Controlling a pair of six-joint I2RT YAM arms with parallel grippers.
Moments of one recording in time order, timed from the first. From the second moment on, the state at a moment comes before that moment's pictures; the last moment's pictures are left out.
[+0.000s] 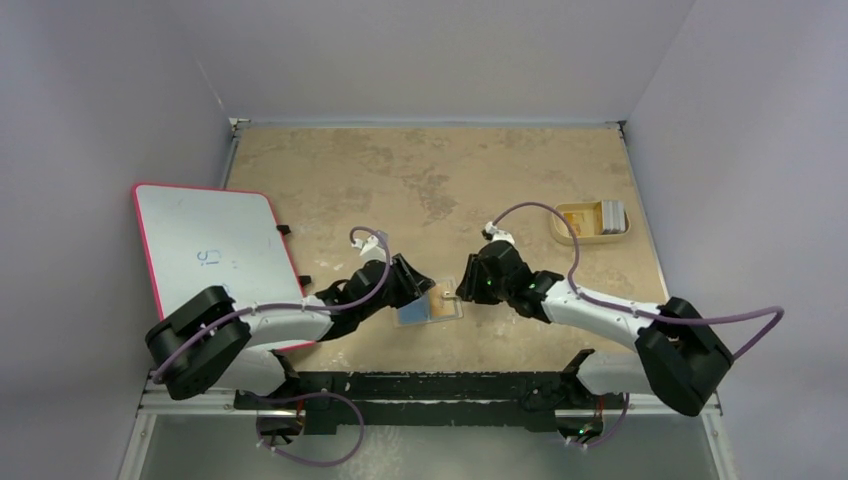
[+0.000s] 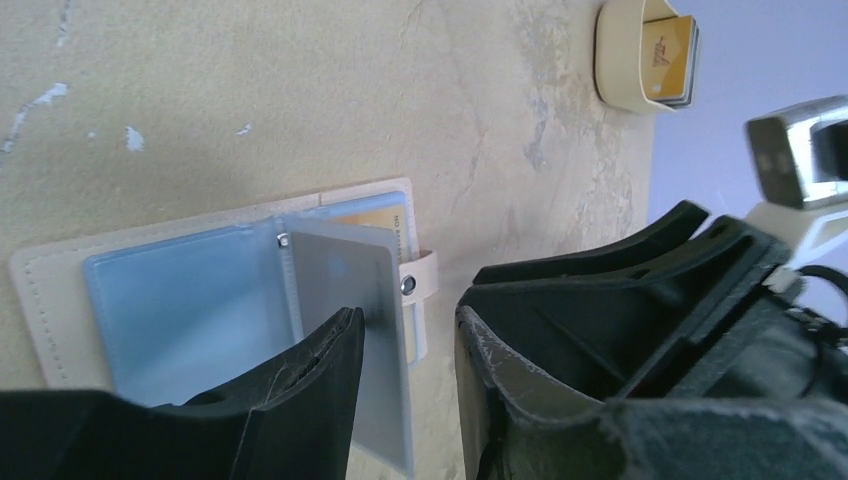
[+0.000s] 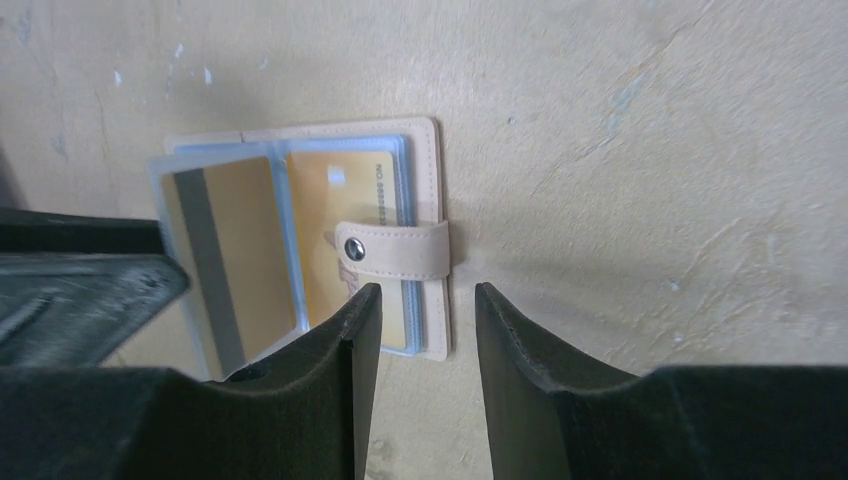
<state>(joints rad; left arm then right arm) -0.91 1.33 0.42 0.41 -0.20 -1.16 0.76 1.28 0.55 -0.11 0.07 0.78</state>
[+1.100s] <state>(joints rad) -0.92 1.13 0.64 -0.04 -0.16 -0.92 0.09 1.47 1.07 -0.31 0.50 0.18</state>
